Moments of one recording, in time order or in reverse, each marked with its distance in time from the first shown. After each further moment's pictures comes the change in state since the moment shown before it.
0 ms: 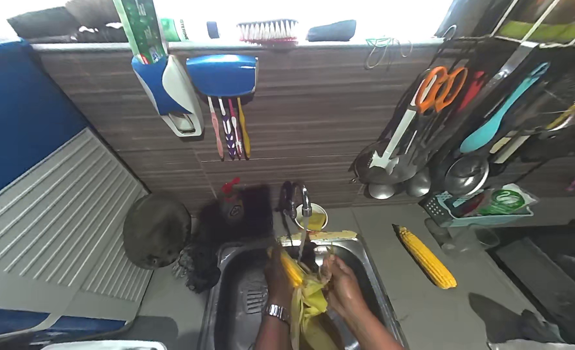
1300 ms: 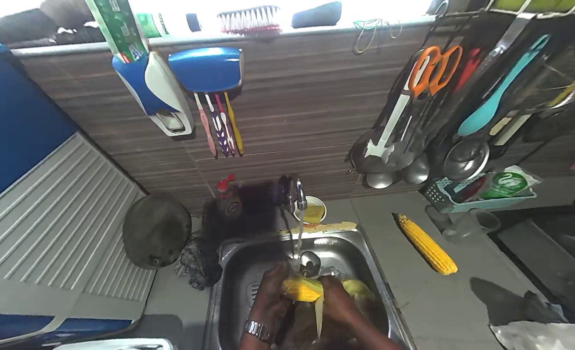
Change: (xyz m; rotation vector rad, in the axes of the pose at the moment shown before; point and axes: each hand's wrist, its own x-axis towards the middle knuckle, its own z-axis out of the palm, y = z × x) left_hand -0.026 0.017 -0.056 0.038 -0.478 -0.301; right_hand 0.004 0.052 -0.066 -1.640 -0.384 0.127
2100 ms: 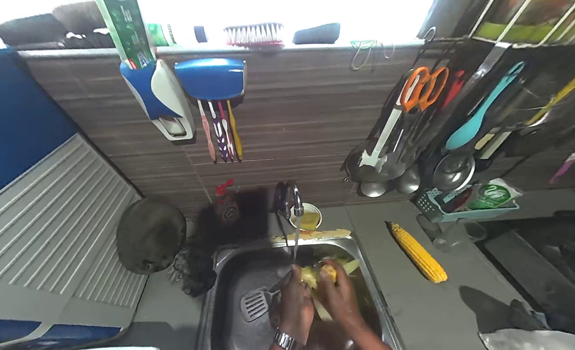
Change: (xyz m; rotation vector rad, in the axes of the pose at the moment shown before) left_hand -0.006 -0.027 0.085 -0.284 0.234 0.124; right_hand -0.032 -0.036 -0.034 0.732 0.701 -0.310
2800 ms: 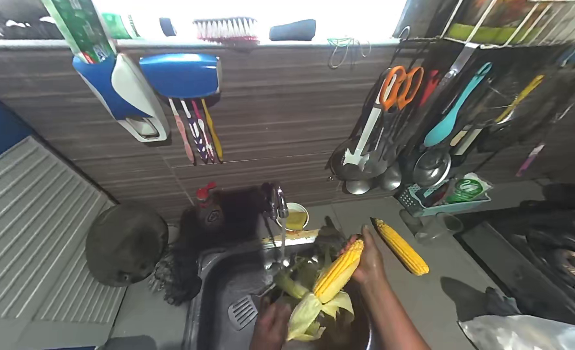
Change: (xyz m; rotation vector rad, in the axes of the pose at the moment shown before) left_hand -0.034 0.022 -0.089 0.869 -0.380 0.243; right_hand 0.096 0.001 -0.077 0.948 0.323 0.551
